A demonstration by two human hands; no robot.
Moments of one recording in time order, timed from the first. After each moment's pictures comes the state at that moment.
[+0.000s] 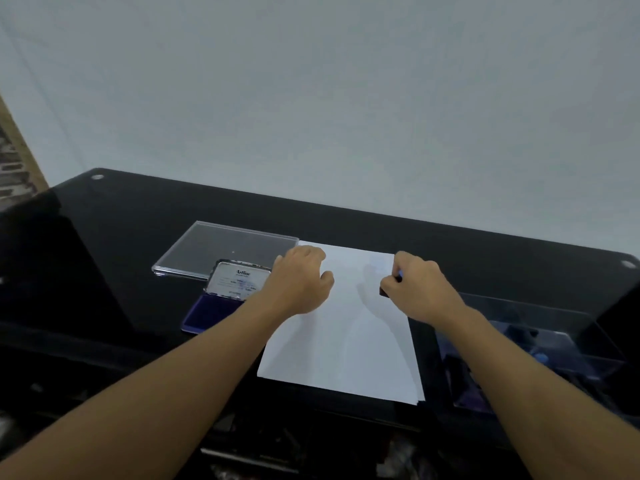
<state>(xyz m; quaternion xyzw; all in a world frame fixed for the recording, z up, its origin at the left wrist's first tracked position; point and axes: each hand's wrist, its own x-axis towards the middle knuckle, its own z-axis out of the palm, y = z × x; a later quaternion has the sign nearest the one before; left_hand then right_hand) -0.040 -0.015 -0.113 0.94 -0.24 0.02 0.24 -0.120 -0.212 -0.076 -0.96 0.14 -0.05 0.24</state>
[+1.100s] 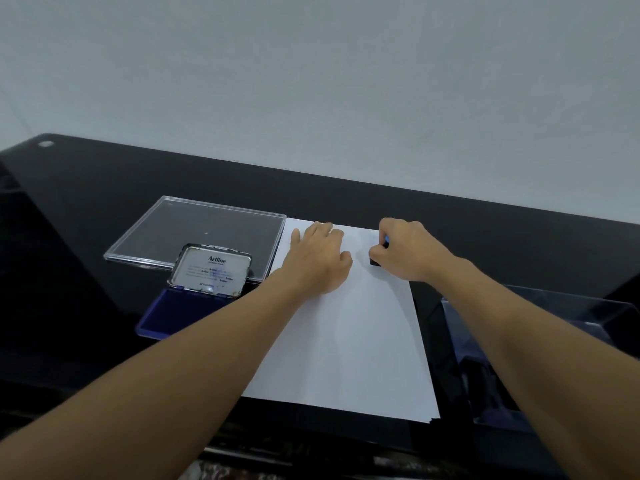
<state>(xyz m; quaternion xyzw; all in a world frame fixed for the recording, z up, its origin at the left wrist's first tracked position) 0.017 -0.076 -0.161 0.94 -0.27 0.02 0.20 -0.041 -0.234 -0.098 -0.98 0.10 0.02 0.17</state>
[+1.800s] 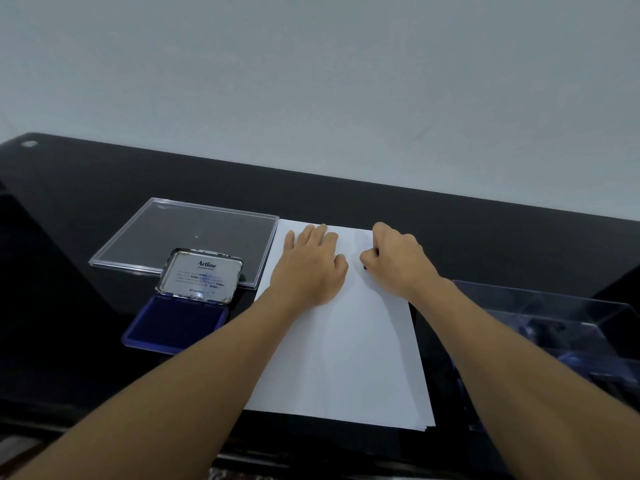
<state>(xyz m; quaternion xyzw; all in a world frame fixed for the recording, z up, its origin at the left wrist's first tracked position) 0.009 -0.076 -0.174 0.94 -0.28 0.08 0.18 -0.042 -0.227 -0.123 -0.97 0.13 -0.04 0.19</state>
